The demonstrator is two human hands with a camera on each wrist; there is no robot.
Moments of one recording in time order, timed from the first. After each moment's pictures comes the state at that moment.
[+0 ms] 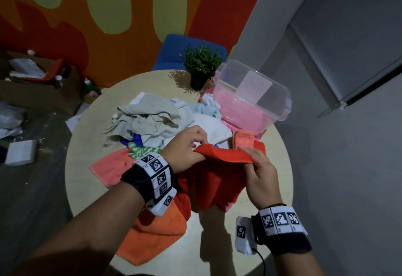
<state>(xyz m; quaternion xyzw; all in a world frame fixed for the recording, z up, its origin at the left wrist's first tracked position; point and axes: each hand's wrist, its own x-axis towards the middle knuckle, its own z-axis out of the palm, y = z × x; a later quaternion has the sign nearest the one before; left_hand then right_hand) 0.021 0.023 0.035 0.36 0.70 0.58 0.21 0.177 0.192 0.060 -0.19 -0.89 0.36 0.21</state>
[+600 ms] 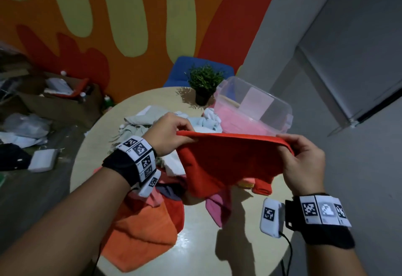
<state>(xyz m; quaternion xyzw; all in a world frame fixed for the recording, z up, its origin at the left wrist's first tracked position) -0.003 0.018 0.087 0.34 0.81 0.46 0.09 0.181 0.280 0.125 -0.19 -0.82 0.42 0.33</state>
